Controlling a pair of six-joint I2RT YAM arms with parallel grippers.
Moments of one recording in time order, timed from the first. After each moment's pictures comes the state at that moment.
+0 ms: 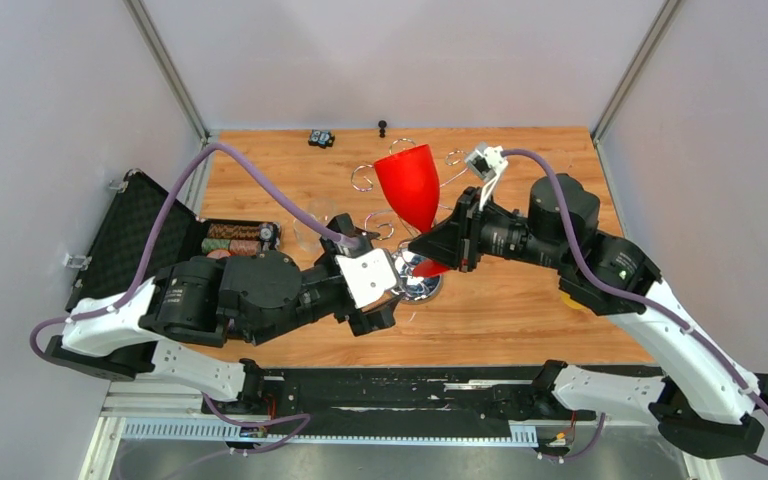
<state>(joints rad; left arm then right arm) -1.64 1.15 1.72 -0.84 -0.60 0.22 0.88 1.06 1.50 -0.64 -0.32 0.48</state>
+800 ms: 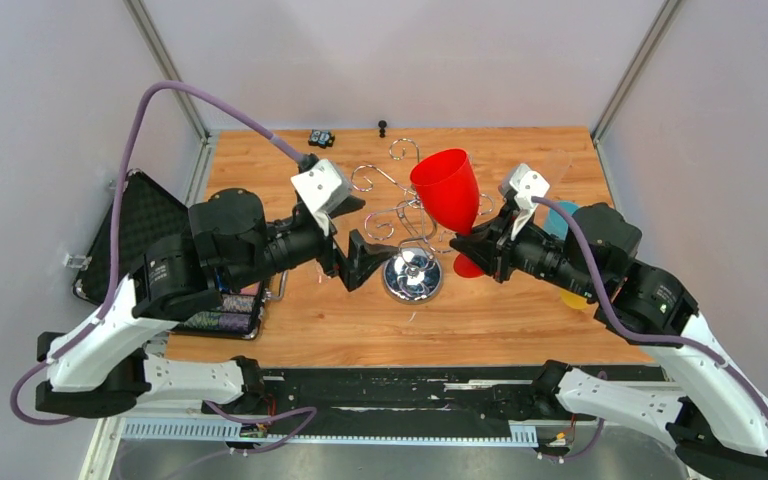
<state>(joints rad) -1.23 1.07 1.66 -0.71 -0.19 -0.04 0.88 0.86 1.37 -0.69 -0.09 0.07</state>
